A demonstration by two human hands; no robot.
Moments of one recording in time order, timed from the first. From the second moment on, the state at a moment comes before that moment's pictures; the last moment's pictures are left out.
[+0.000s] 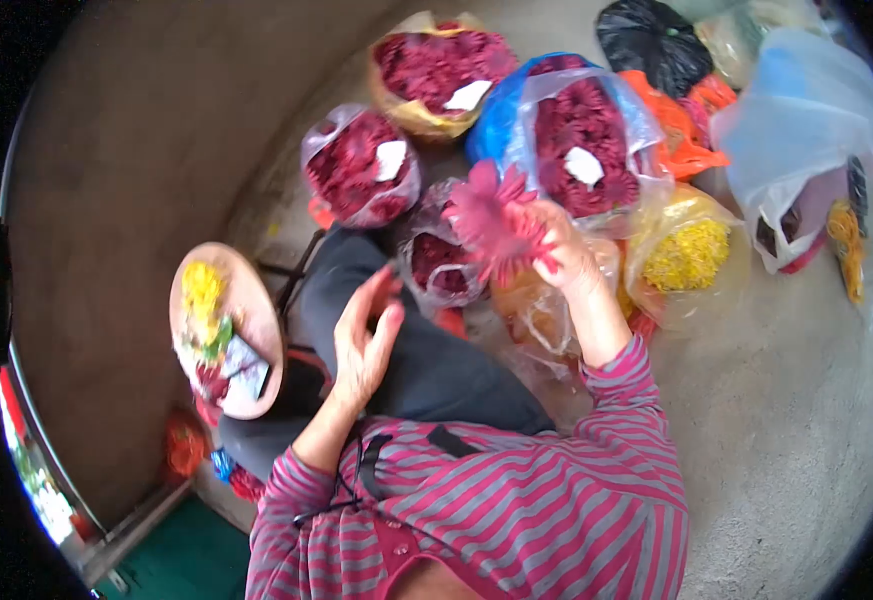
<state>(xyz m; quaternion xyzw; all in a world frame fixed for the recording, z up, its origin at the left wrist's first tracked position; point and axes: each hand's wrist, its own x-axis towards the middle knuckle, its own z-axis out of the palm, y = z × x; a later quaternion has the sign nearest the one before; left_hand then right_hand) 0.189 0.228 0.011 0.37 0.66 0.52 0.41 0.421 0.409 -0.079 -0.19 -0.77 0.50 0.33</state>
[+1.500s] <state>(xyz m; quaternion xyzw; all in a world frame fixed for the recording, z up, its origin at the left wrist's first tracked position) 0.029 0.034 0.045 0.08 0.50 0.83 0.23 0.089 0.186 0.070 -0.11 -0.70 0.69 0.13</state>
